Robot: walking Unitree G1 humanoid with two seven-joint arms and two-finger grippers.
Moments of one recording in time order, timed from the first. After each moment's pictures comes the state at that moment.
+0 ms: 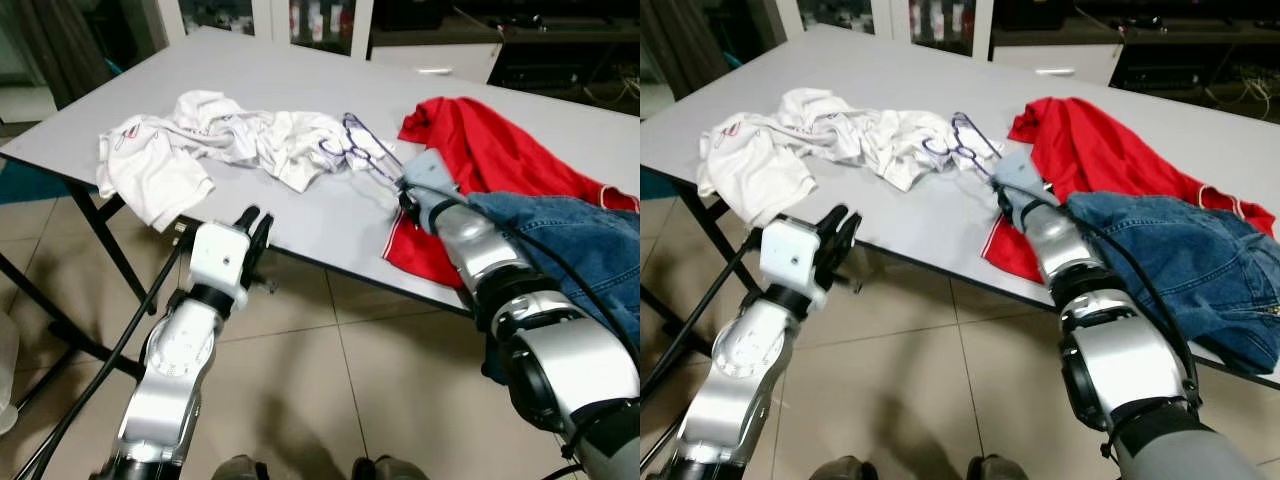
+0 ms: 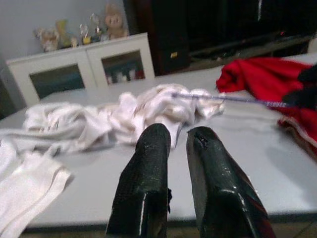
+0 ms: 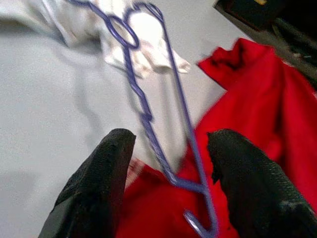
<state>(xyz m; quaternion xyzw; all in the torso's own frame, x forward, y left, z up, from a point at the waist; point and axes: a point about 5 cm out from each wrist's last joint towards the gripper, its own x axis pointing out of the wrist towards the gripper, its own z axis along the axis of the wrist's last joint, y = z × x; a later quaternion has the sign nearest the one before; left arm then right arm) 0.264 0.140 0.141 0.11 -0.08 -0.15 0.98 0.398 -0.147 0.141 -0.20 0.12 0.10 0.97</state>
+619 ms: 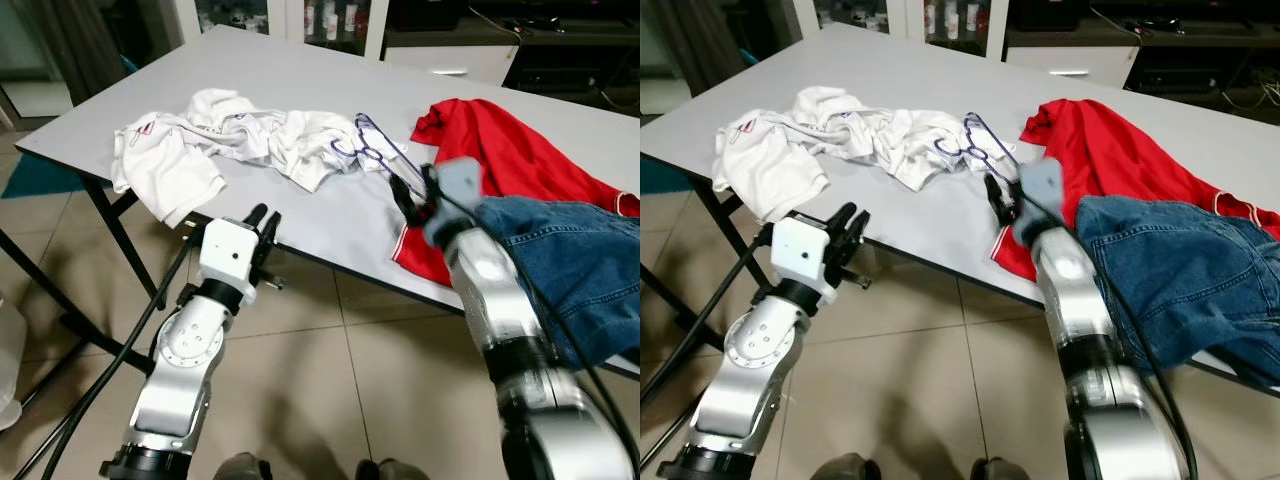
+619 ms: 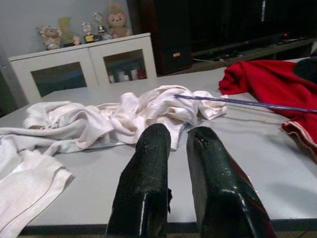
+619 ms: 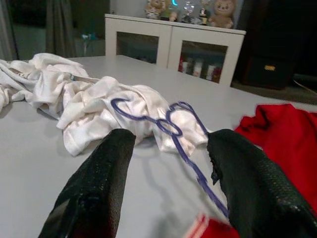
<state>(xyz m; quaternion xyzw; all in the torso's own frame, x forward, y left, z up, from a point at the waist) 0.274 0.129 0.142 0.09 -0.09 -0.16 0.98 0.348 -0.145 0.141 -0.03 -0.05 0.14 0.99</state>
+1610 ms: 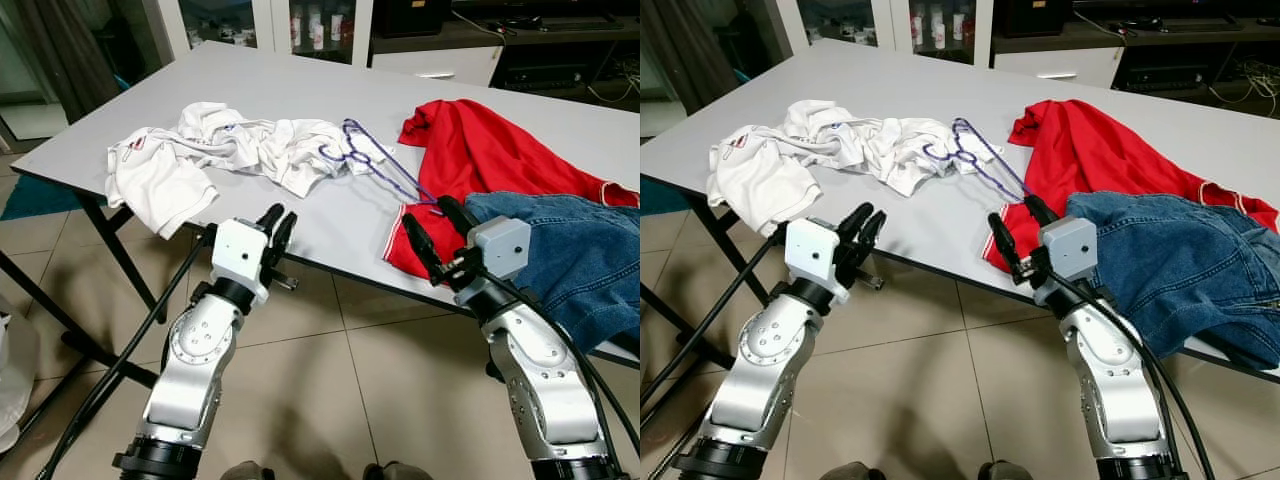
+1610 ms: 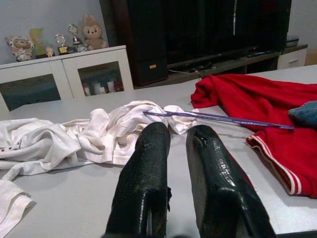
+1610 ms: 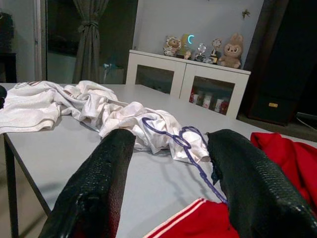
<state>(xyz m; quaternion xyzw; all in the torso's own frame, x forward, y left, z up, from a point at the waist) 0.276 0.118 0.139 0.07 -0.10 -0.19 0.97 0.265 -0.153 0.152 -0.05 -0.11 0.20 0.97</state>
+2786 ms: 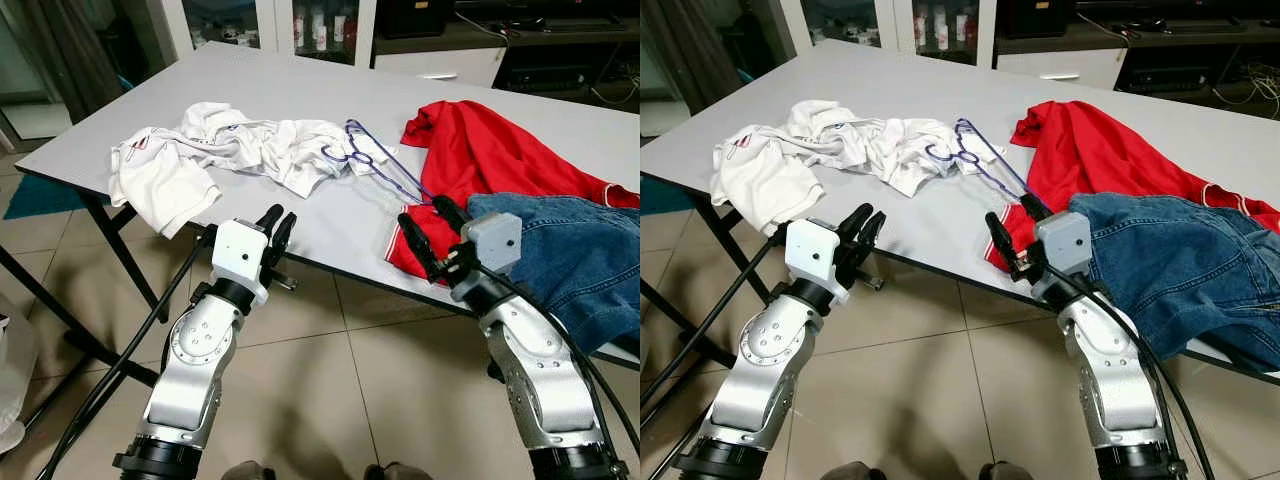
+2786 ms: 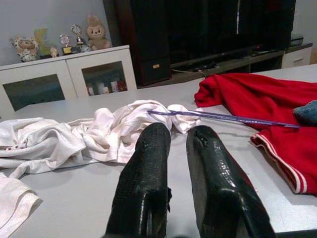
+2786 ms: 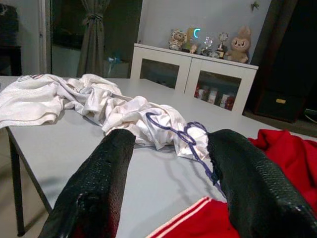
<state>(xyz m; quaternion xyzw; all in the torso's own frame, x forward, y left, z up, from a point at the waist) 0.276 0.119 0.138 0.07 -0.10 -0.19 0.97 0.274 -0.153 0.147 -0.06 -0.09 0.21 0.97</state>
